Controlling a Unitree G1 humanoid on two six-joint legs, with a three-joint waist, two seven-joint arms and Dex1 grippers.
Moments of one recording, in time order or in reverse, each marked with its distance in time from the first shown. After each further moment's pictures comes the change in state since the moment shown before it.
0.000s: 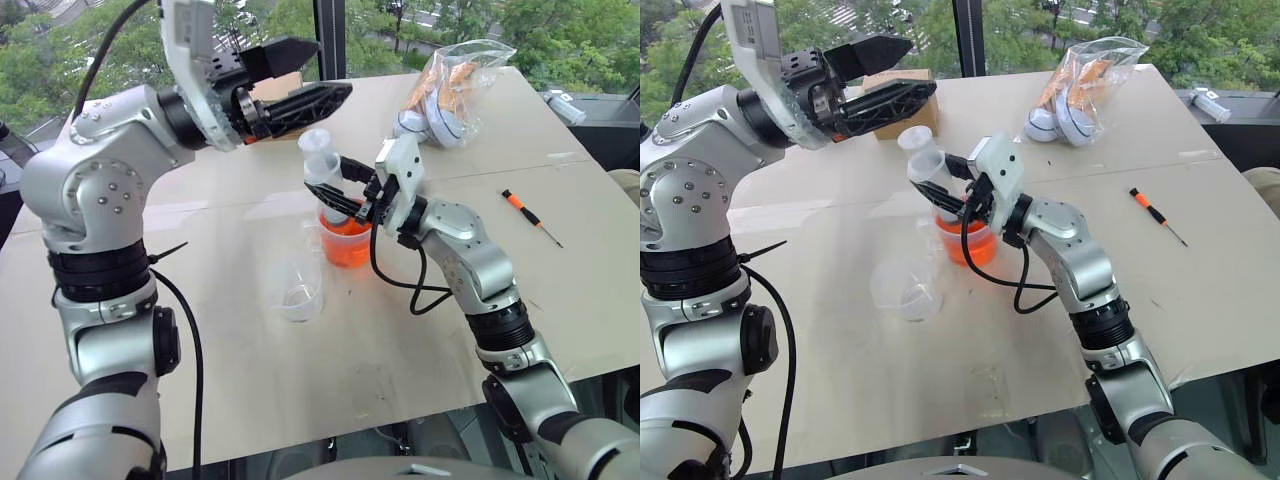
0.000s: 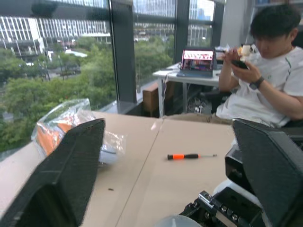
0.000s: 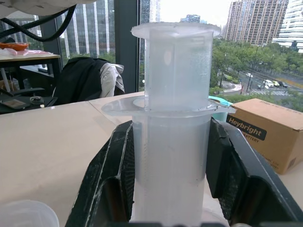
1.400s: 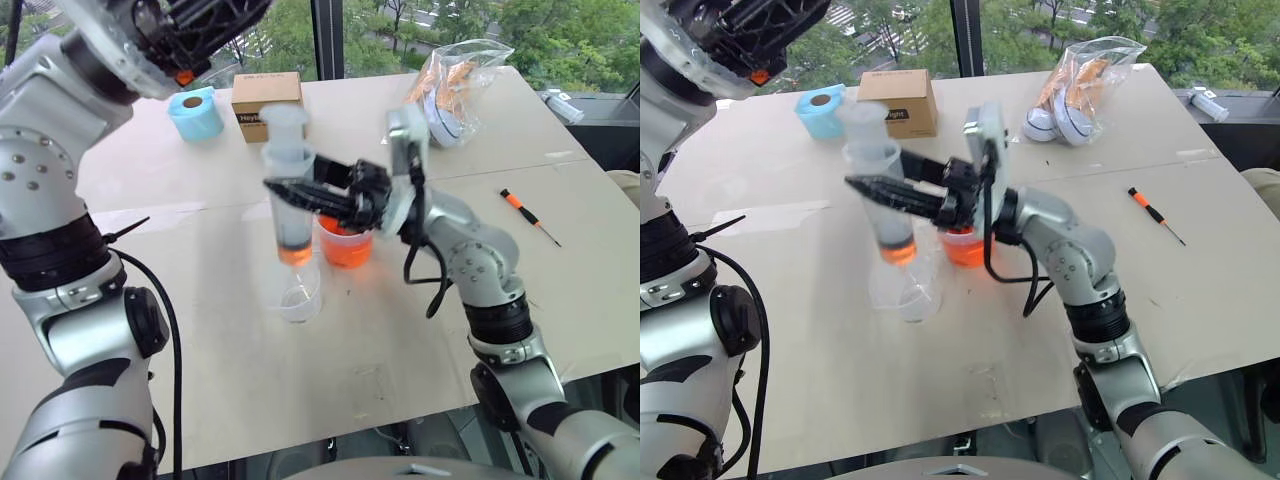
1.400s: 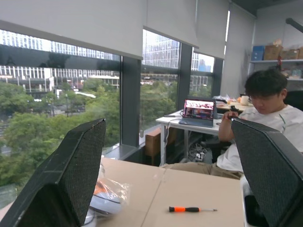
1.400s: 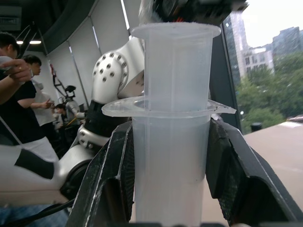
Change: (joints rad) left arm -0.053 0.088 0.141 0.064 -0.184 0.045 0.042; right arm -0.033 0.071 -0.013 -0.122 0.431 0.308 0.126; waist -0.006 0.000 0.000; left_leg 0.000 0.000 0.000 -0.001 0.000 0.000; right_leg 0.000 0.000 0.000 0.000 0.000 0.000
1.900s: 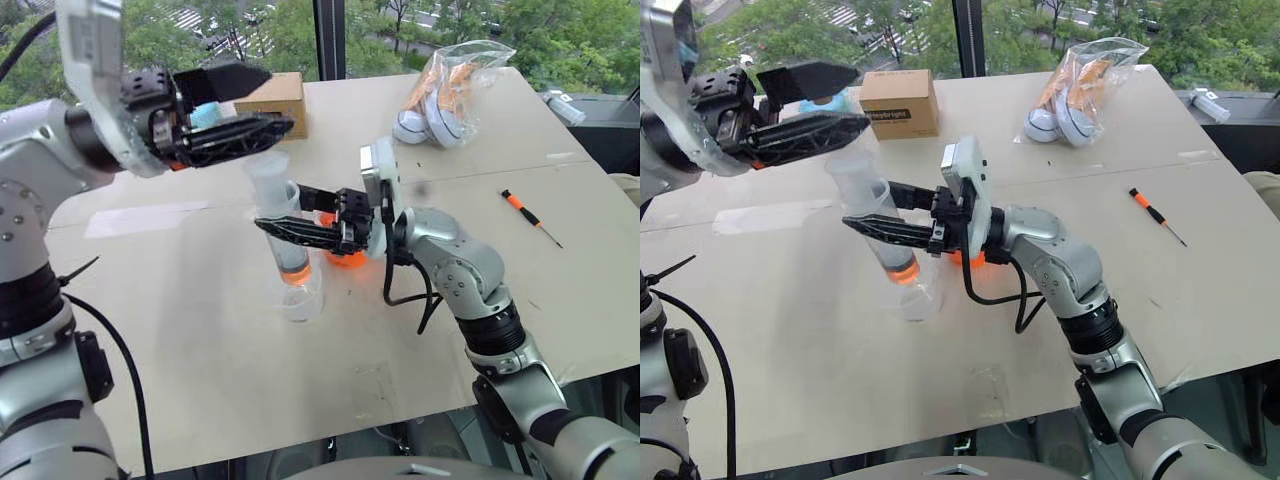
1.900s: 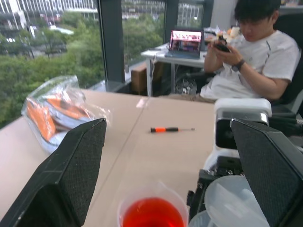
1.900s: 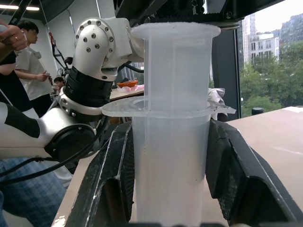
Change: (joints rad) left arm 0.225 0.201 -0.019 -0.147 -0.030 0.073 -0.154; right arm 0.022 -0.009 0.065 0.032 -0.133 -0.091 0.065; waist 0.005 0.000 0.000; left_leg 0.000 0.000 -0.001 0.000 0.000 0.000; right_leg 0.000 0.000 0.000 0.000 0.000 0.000
